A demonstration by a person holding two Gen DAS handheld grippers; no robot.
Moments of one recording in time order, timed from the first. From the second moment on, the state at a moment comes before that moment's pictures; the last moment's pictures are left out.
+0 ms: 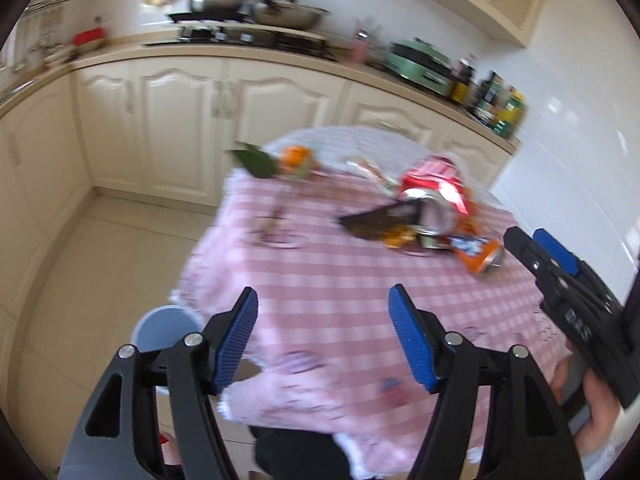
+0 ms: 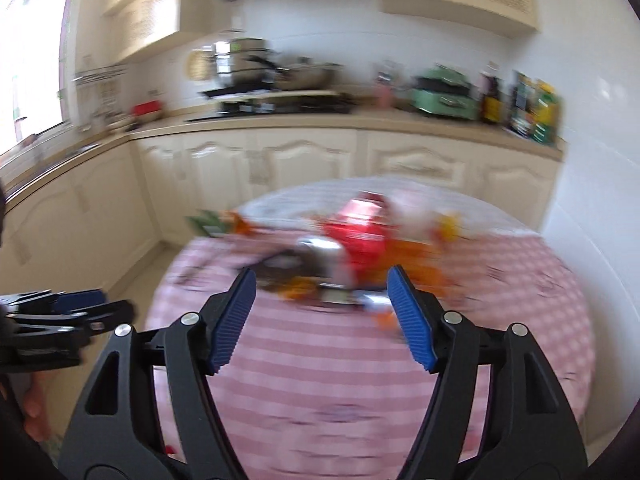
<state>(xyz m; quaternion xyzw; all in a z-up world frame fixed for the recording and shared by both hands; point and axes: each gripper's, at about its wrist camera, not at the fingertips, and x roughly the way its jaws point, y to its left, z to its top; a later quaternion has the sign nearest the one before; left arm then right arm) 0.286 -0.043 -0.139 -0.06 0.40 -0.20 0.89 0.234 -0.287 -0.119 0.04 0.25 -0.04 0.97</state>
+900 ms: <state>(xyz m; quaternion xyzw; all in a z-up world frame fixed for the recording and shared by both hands) 0.379 -0.195 -0.107 0.09 0.40 -0.24 0.88 0.307 -0.419 -0.152 0.18 0.33 -0.01 0.92</state>
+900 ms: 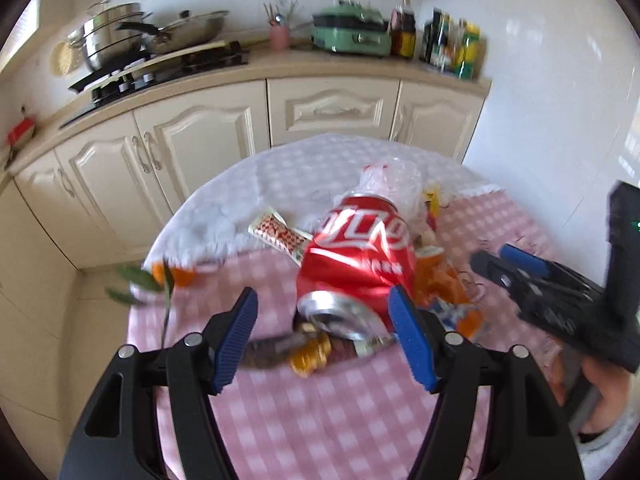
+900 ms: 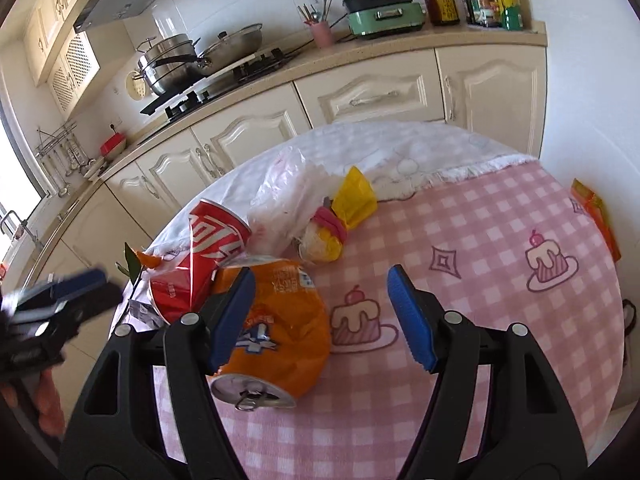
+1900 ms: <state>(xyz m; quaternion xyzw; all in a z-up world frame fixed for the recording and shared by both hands) 0.484 -0.191 -0.188 -0.15 0.54 -0.34 0.75 0.355 -0.379 -0.161 0.07 0.36 0.00 0.93</state>
